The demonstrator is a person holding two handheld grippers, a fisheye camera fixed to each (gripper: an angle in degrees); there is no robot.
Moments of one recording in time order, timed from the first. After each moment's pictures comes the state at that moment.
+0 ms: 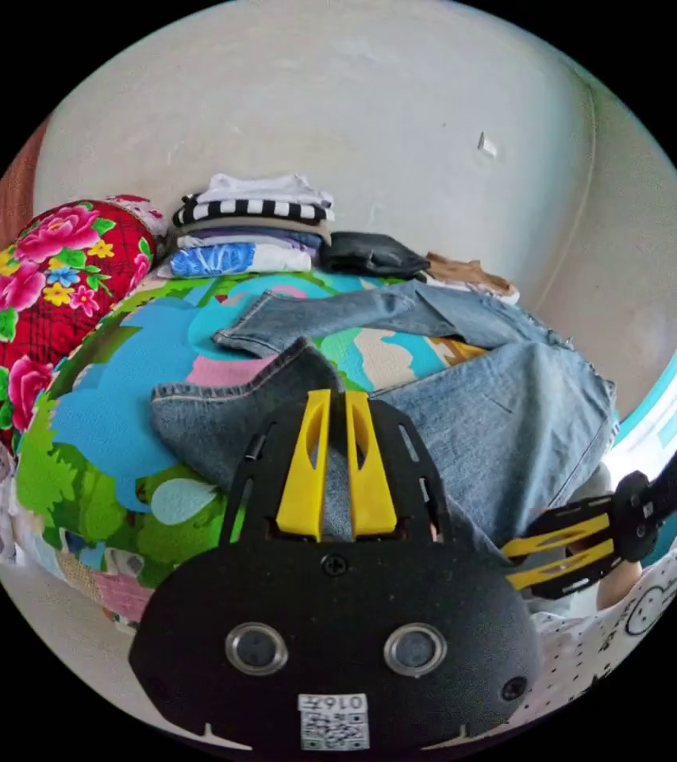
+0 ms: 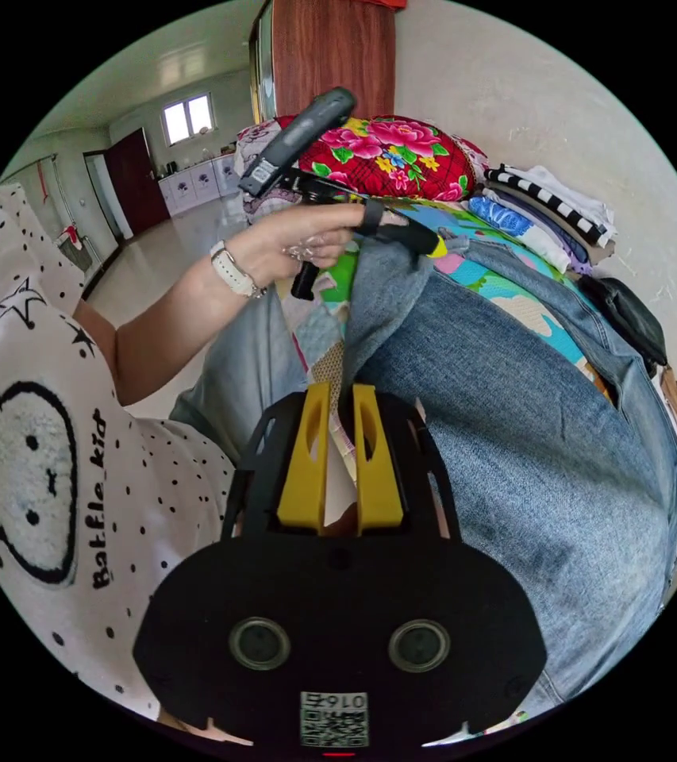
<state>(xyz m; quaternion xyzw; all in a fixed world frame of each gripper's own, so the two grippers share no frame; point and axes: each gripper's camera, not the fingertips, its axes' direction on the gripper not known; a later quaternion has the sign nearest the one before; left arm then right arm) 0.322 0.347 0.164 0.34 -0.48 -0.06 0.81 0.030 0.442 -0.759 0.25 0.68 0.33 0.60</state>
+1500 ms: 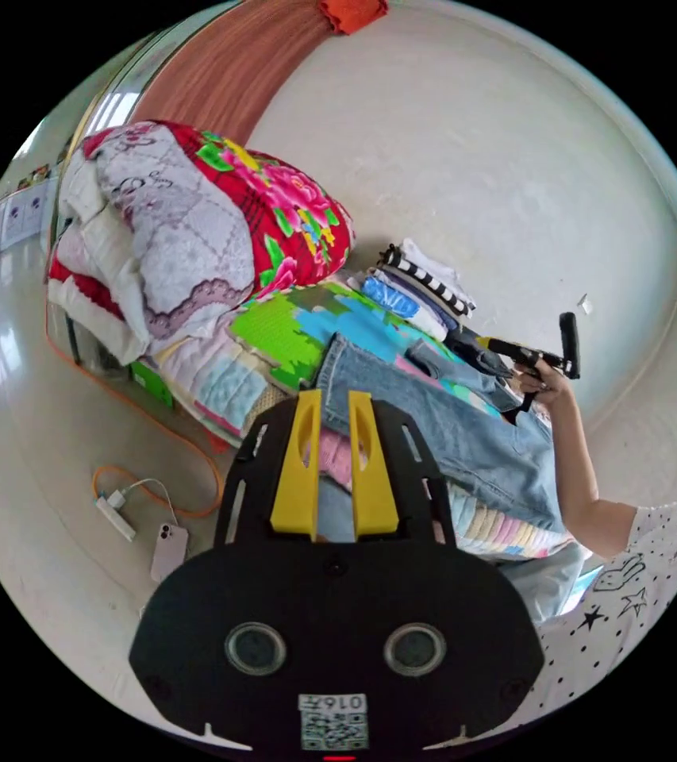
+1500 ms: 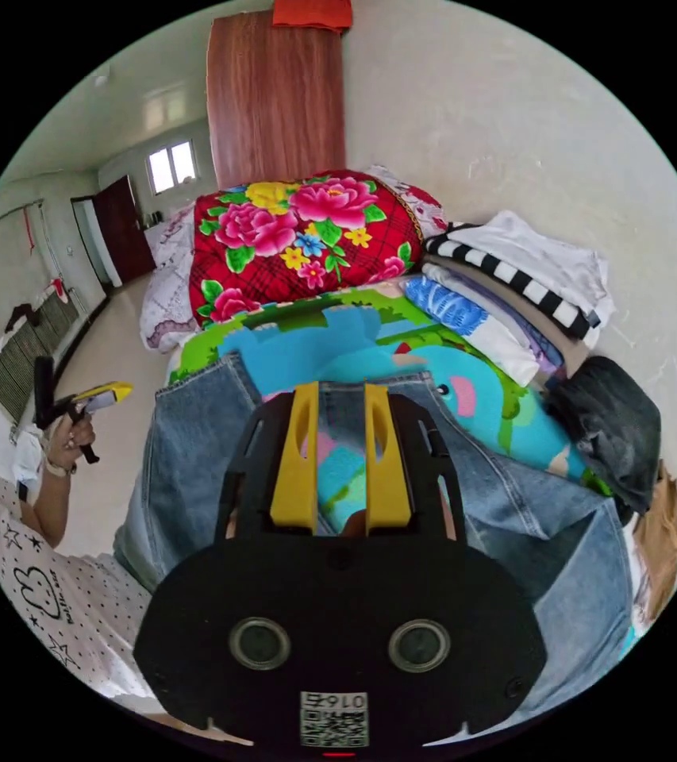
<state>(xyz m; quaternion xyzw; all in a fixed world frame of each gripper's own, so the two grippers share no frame) 0.295 0.557 -0.017 0.50 -0.46 -0.20 0.70 -0.013 0.394 -1.071 0.31 0.70 0.28 0.57</state>
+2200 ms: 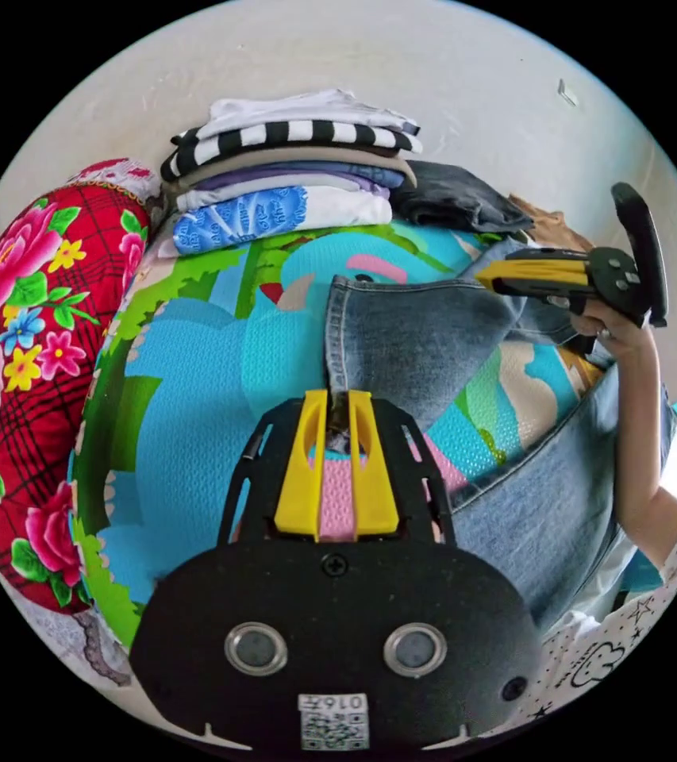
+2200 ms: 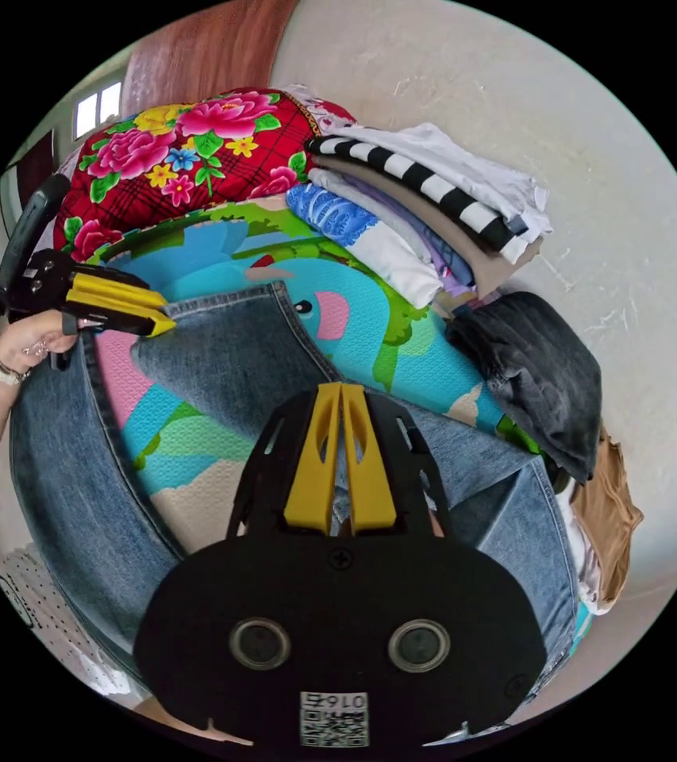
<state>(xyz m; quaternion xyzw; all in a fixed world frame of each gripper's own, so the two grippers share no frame) 0.076 0.135 -0.004 0.16 -0.54 -0.14 0.82 0.024 0.518 -1.146 0.20 0.73 0.43 0.49</state>
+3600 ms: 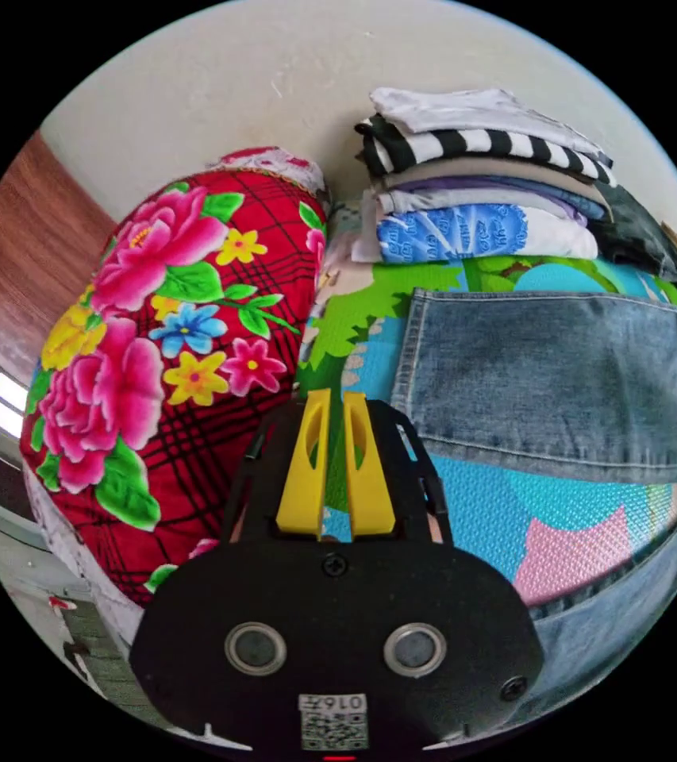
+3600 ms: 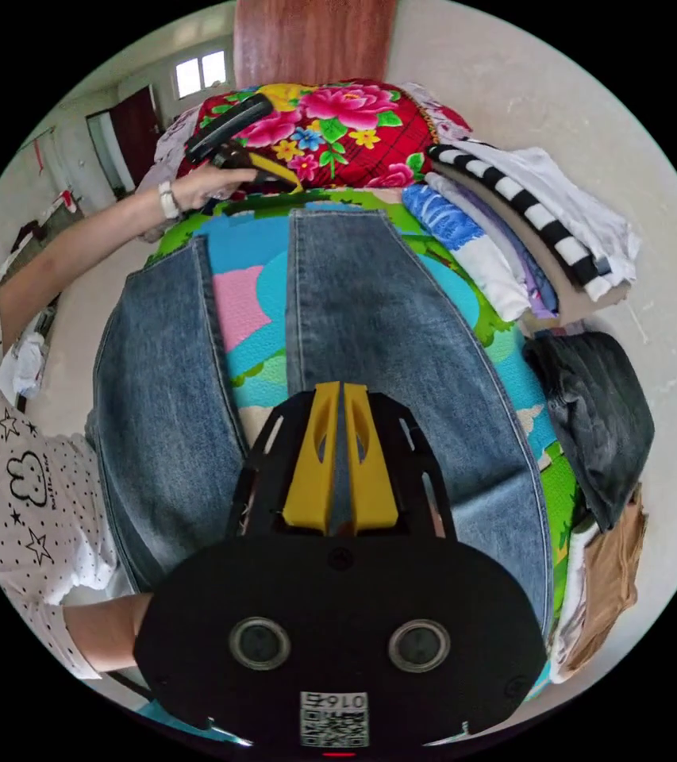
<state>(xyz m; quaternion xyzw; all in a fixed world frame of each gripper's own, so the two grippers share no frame) -0.063 0.092 -0.029 0.14 -0.73 -0.23 0.63 0.036 0.571 -1.119 0.15 0.67 0.34 0.64</state>
